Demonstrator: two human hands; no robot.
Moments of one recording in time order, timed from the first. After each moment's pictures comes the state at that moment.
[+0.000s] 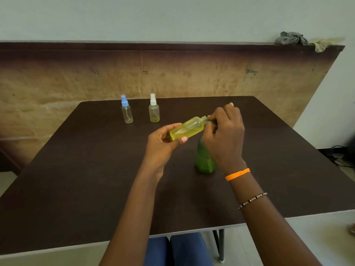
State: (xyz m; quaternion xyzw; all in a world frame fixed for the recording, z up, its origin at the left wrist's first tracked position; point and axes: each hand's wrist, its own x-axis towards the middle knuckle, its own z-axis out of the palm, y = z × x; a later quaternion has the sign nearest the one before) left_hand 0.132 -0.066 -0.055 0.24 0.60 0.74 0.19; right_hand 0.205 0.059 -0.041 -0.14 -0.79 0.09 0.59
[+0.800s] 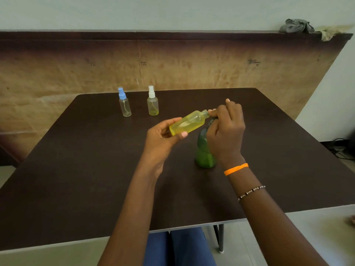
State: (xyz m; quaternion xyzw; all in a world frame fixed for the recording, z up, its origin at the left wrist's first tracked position) left_hand 0.130 -0.066 -0.056 0.24 0.61 0.73 0.19; right_hand 0.197 0.065 -0.058 -0.14 -0.77 0.09 0.62
